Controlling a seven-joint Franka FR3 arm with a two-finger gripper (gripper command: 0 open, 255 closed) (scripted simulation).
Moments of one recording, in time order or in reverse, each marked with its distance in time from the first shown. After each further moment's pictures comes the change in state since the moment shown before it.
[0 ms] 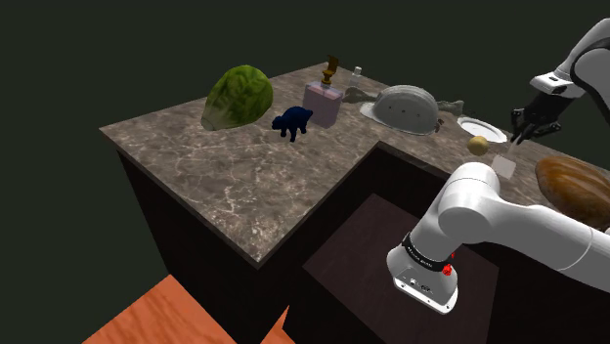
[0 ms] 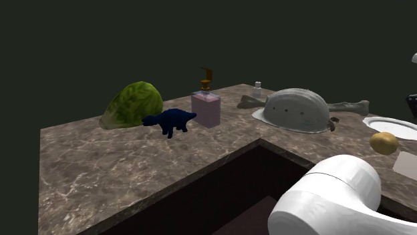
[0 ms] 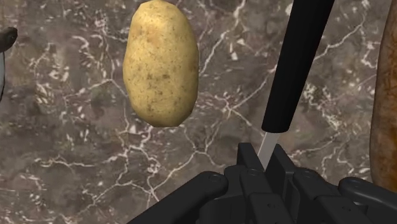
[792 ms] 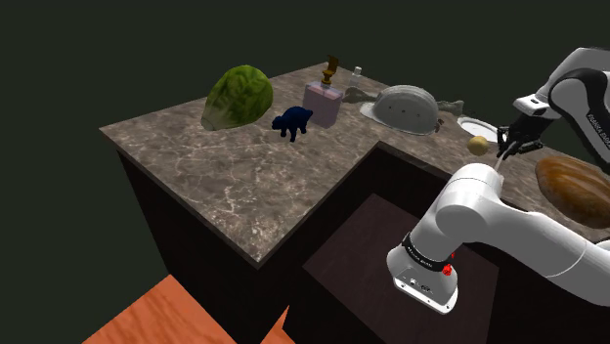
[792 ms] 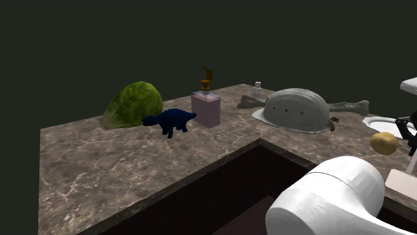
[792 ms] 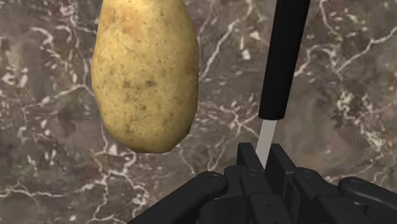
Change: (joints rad) arm -0.060 -0.108 -0.105 -0.140 -0.100 0.053 0.002
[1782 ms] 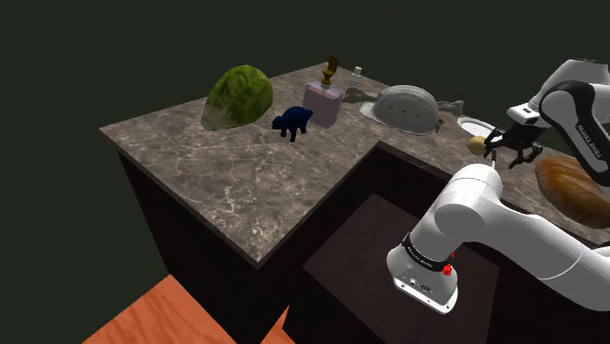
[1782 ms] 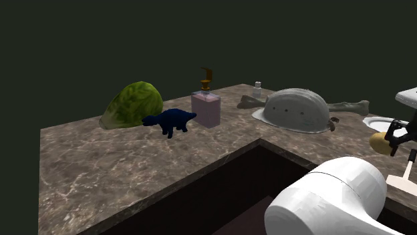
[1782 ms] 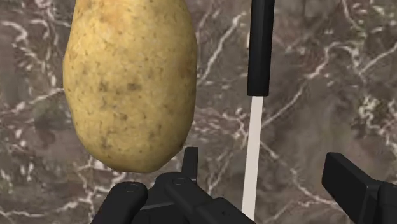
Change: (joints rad) arm -0.031 -0.044 -0.056 -0.054 -0.053 0.022 -0.004
